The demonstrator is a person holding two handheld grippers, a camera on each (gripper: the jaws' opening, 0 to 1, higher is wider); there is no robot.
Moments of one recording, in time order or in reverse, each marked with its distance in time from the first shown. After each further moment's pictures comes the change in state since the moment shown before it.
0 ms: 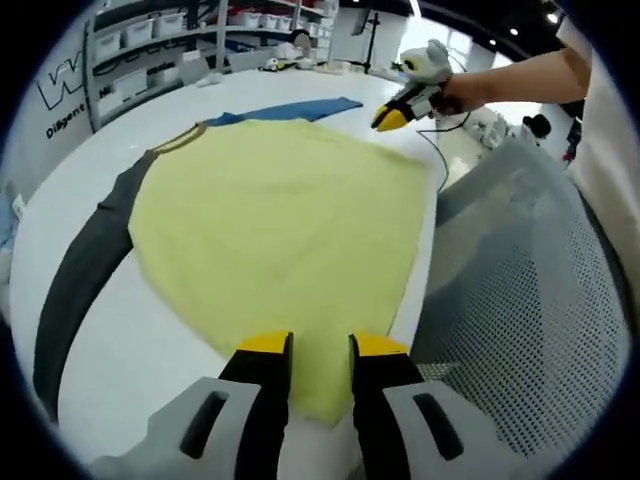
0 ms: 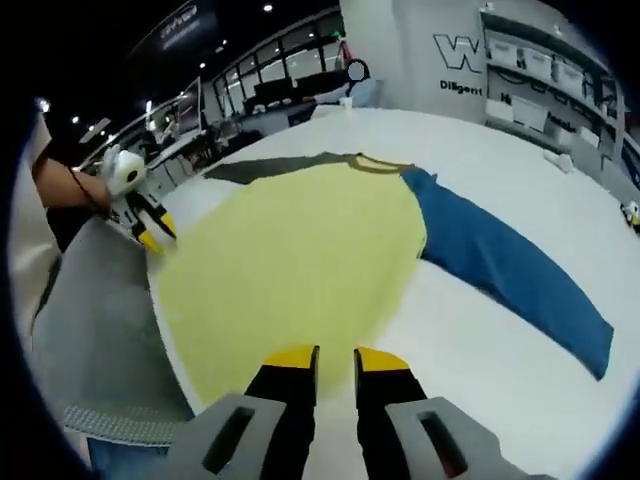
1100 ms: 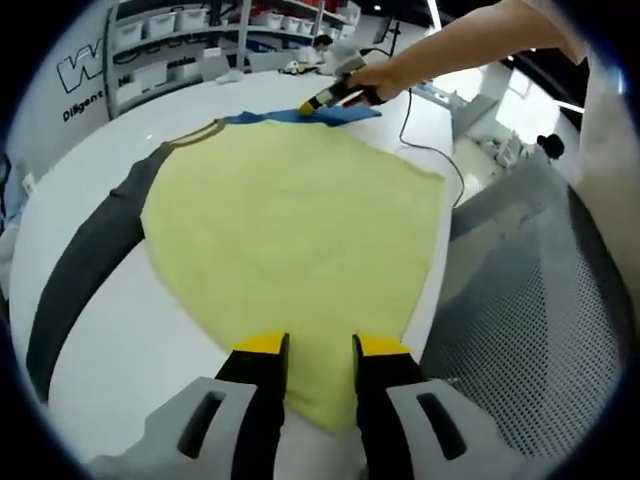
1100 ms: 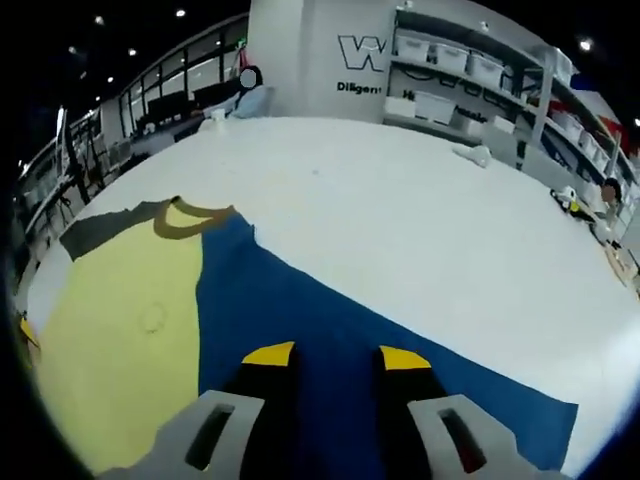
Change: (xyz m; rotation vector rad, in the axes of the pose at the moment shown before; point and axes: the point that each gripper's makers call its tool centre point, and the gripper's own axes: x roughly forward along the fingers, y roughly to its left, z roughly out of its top) left arm -0.005 0.020 0.011 -0.084 -0.055 0.056; right arm 0.086 -0.197 0.063 0.276 -0.037 -0.410
